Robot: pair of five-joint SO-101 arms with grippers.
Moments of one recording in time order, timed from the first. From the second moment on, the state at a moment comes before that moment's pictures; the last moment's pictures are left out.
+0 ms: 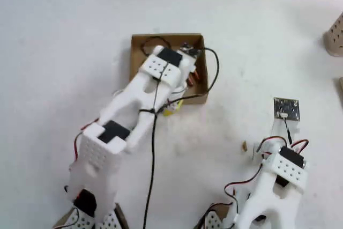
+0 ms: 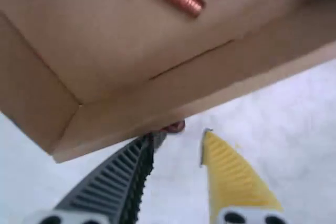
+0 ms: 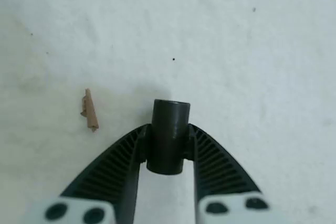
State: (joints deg) left arm 24.5 35.4 -21.5 91.3 7.1; right arm 29.5 -44.9 73.8 47.8 27.5
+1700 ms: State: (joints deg) left arm 18.0 12.2 23.5 54.0 -23.8; right arm 29.5 -44.9 74.6 47.6 29.9
